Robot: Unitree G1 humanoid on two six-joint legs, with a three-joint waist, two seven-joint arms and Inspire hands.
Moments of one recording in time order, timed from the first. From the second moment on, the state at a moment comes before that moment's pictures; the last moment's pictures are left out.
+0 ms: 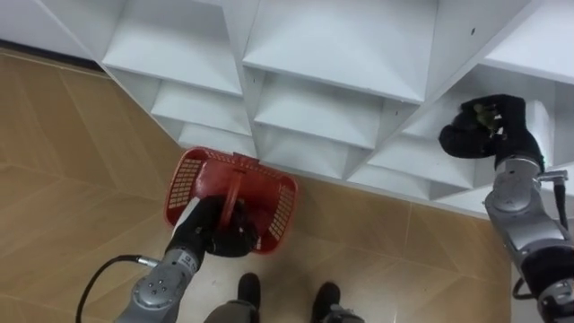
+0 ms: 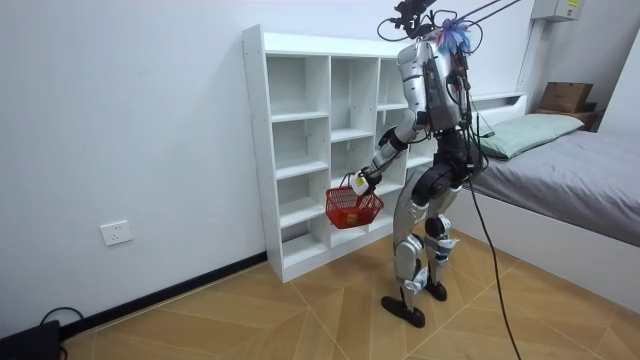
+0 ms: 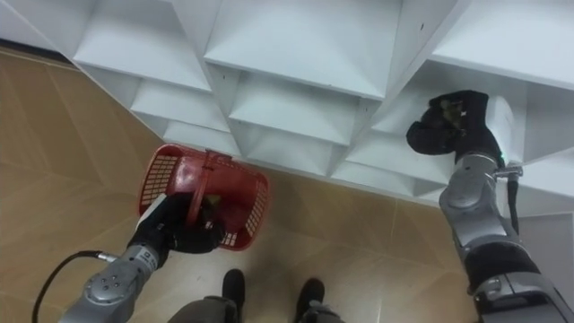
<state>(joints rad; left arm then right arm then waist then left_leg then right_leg) -0.05 0.26 -0.26 0.55 -0.13 -0.07 -0.01 -0.49 -0.47 0.18 0.95 -0.04 -0.11 -0.44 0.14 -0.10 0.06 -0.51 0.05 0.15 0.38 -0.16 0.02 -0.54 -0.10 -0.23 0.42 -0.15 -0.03</state>
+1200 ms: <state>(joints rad) -0.02 0.23 -0.23 0.49 -0.13 -0.09 0.02 -0.15 -0.35 0.19 0.41 -0.01 -0.17 -0.28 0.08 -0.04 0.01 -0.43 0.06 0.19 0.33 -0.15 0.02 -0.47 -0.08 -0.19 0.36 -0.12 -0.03</state>
